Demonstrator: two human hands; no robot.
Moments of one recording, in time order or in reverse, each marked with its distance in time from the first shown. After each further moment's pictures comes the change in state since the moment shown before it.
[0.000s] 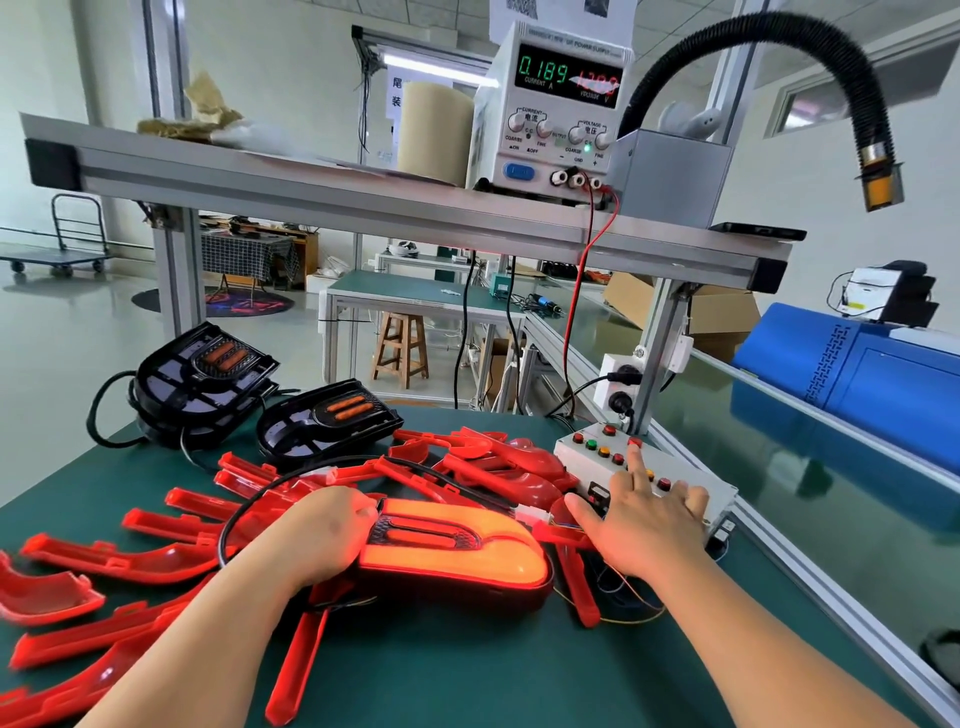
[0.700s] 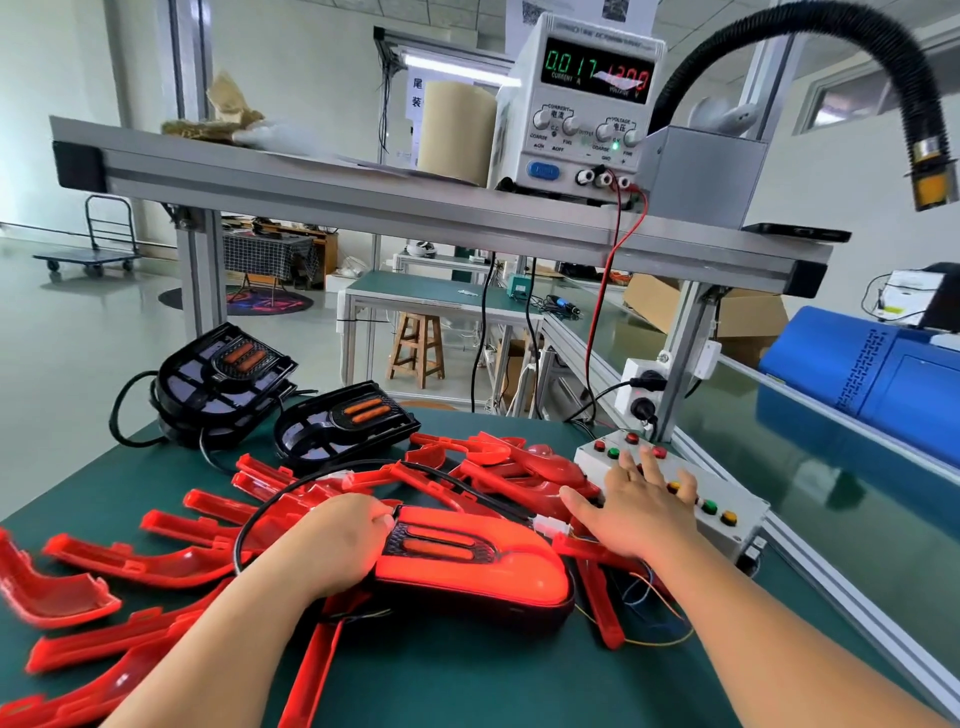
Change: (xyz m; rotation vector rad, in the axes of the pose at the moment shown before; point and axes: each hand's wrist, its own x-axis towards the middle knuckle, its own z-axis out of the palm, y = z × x) left_hand -0.001 0.002 0.000 -0.002 0.009 -0.022; right_hand 0.037 -0.019 0.001 0.087 -0.096 -0.094
